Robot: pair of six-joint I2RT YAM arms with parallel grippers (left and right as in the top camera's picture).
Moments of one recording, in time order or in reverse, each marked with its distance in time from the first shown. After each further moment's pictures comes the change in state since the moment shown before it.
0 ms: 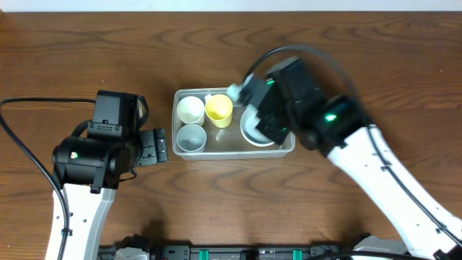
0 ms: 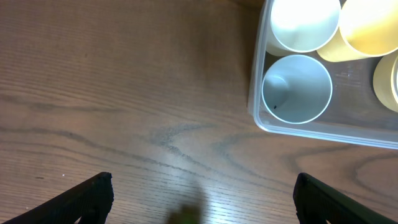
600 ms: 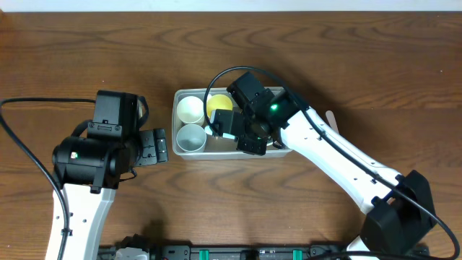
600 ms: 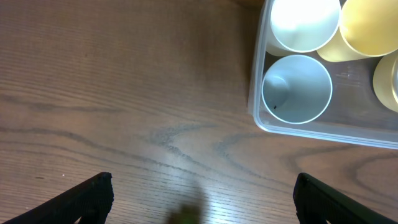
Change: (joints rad) left arm 0.000 0.000 0.000 0.000 0.000 0.000; right arm 0.056 0.248 -0.003 -0.032 -0.088 -0.214
